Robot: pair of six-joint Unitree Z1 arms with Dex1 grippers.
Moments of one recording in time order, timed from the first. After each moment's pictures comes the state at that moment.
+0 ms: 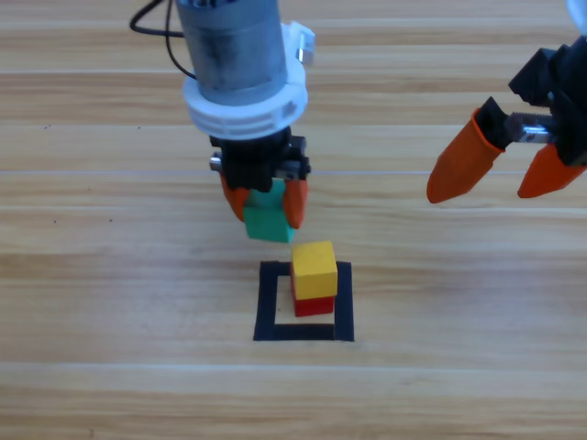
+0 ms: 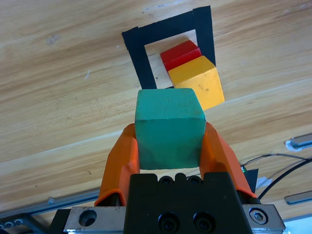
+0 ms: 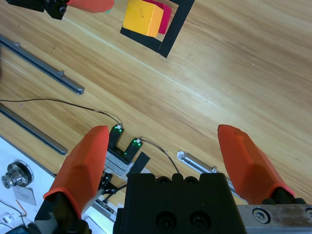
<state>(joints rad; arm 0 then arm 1) -0.78 2.21 -2.13 1.41 -0.07 -0.61 0.78 1.75 -1.62 1.10 0.27 0.40</state>
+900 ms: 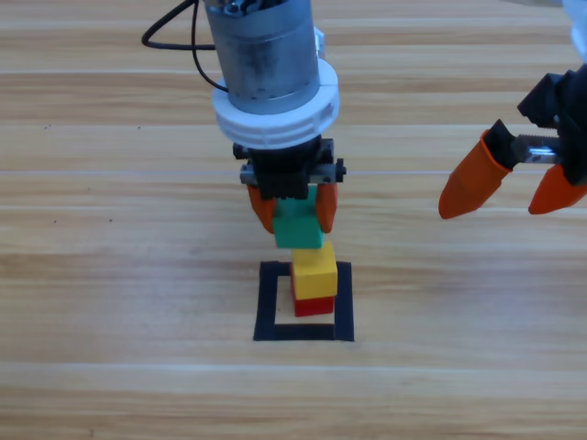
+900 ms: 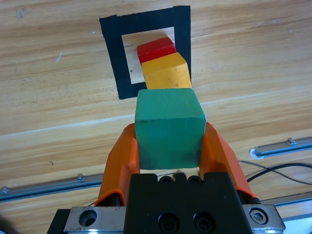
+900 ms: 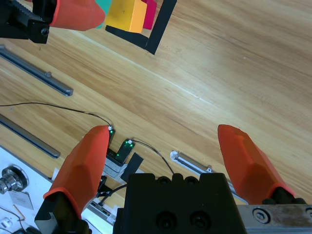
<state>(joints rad) -0.84 2.22 -2.18 1.41 -0.07 -0.81 0.75 1.74 -1.54 1.05 0.27 0.40</state>
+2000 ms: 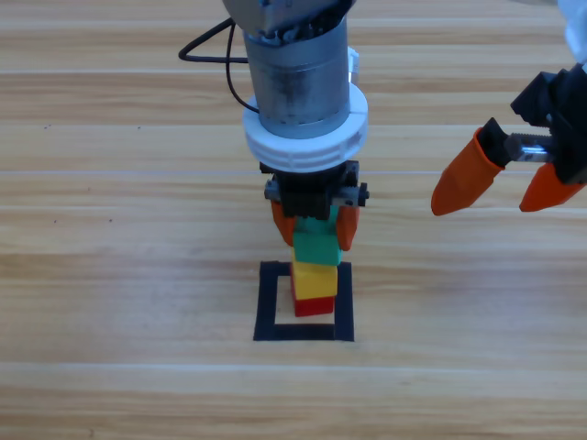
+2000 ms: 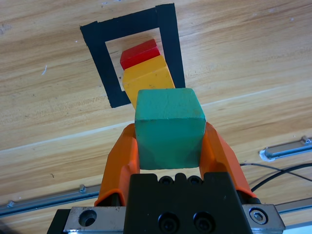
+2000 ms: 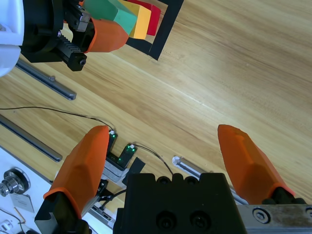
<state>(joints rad) -0.88 2.27 -2.22 1.41 -0.04 -0.77 0.75 1.74 -1.52 1.01 0.27 0.40</state>
